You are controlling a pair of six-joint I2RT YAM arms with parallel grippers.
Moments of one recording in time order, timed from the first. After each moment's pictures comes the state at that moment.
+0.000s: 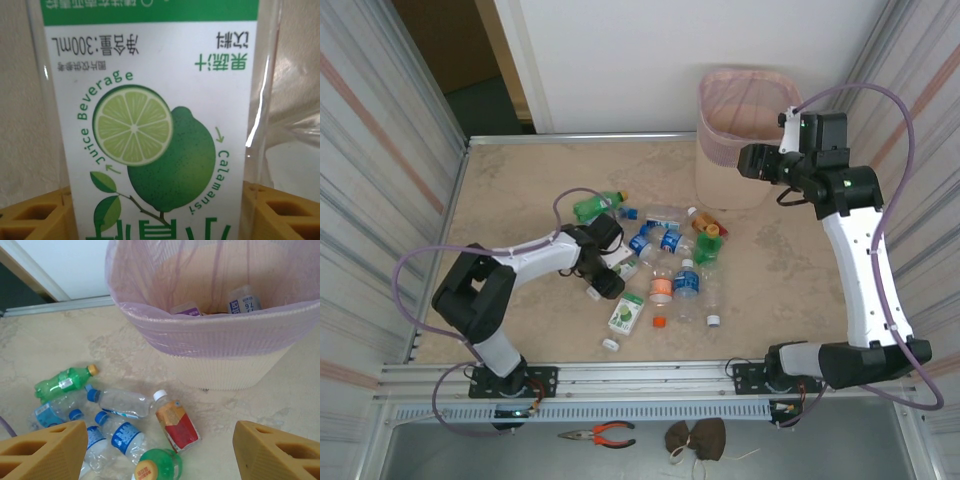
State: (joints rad) left arm -0.66 1.68 1.00 -0.69 0.09 0.16; right arm 0.15 1.30 1.67 -0.99 -0.10 0.24
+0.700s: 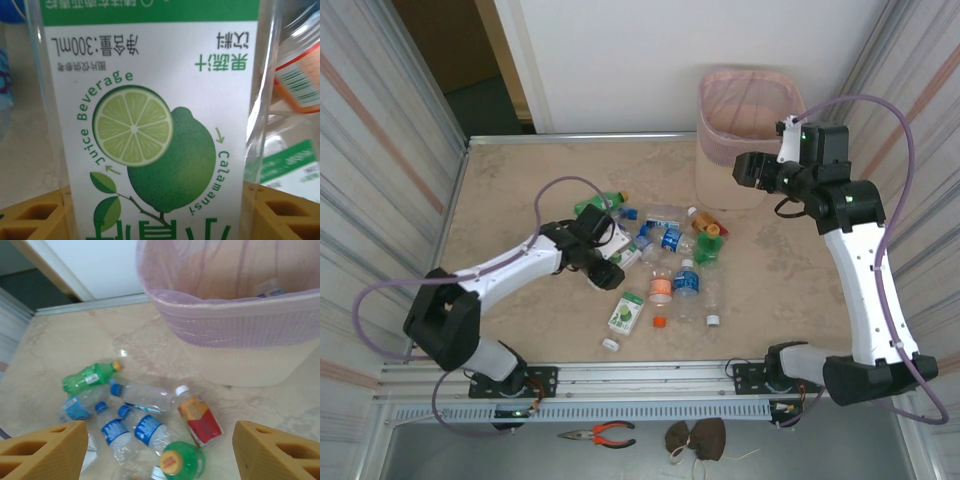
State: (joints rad) left arm -0.66 1.45 1.01 -0.71 0.13 0.15; right arm 0.18 1.21 1.57 -0.93 -0.19 0.29
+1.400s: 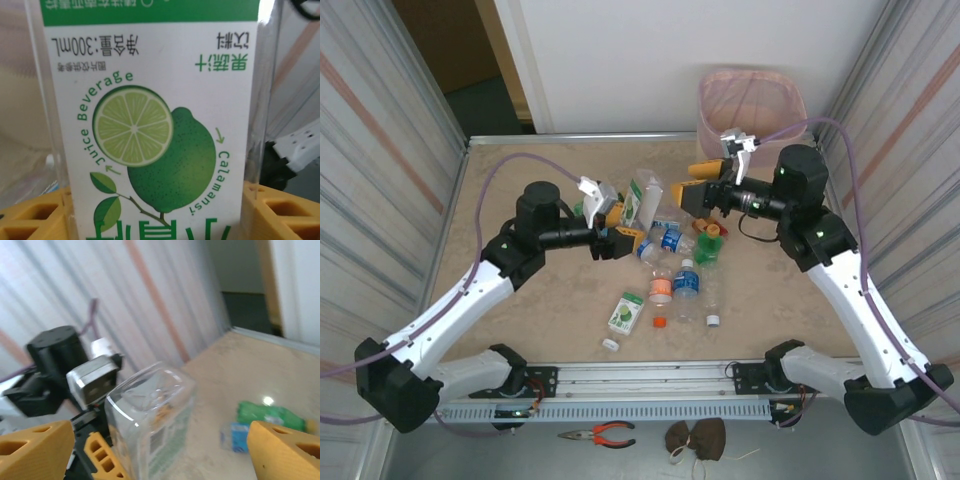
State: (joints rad) left arm -0.60 1.11 0.98 -0.09 0.71 -0.08; right arm 0.45 1.07 1.28 -0.29 -0.71 0.36
